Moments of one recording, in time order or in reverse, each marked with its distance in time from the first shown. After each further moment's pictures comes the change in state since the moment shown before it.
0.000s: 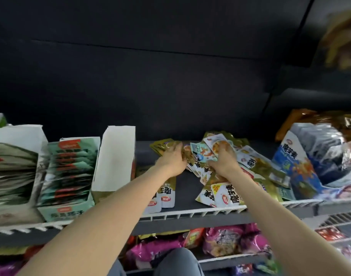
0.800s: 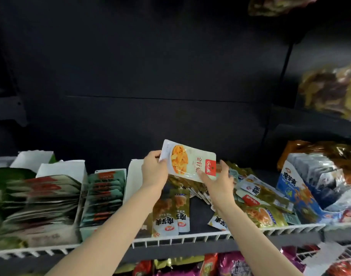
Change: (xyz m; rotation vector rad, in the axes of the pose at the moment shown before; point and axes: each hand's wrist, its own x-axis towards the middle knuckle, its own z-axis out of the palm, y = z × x) left_hand -0.078 -0.002 -0.085 -0.860 0.639 -0.139; right_hand -0.090 -0.081 -0.033 0.792 0.170 0.096
